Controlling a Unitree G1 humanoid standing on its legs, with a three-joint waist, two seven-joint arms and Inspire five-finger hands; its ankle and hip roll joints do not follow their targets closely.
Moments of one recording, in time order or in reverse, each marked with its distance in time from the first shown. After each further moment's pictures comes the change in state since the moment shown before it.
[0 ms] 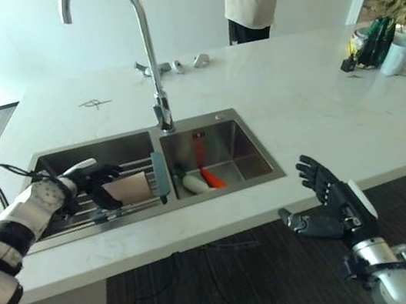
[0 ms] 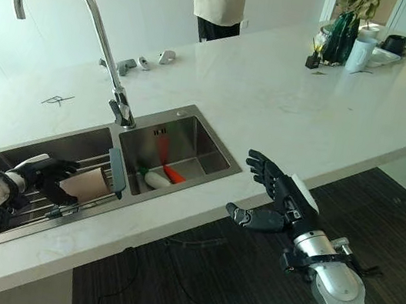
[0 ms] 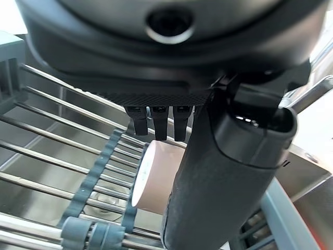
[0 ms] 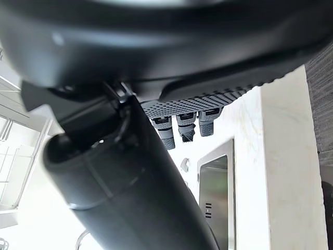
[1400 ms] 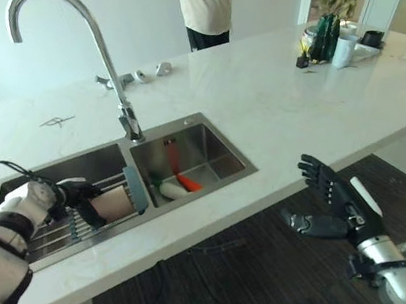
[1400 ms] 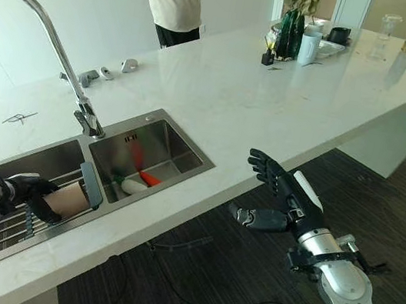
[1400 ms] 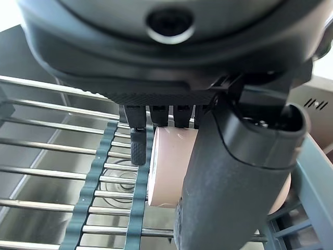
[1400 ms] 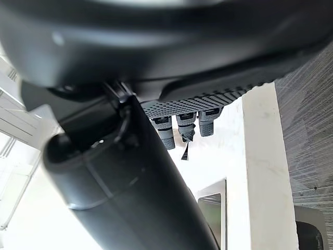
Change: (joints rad) left arm -0.158 -0.019 -0.115 0.296 0.166 0.033 -0.217; right arm 0.000 -0.062 0.010 -0.004 0.000 -0.009 -0.002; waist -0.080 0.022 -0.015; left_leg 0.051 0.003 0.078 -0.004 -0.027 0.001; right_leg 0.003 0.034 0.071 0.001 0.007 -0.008
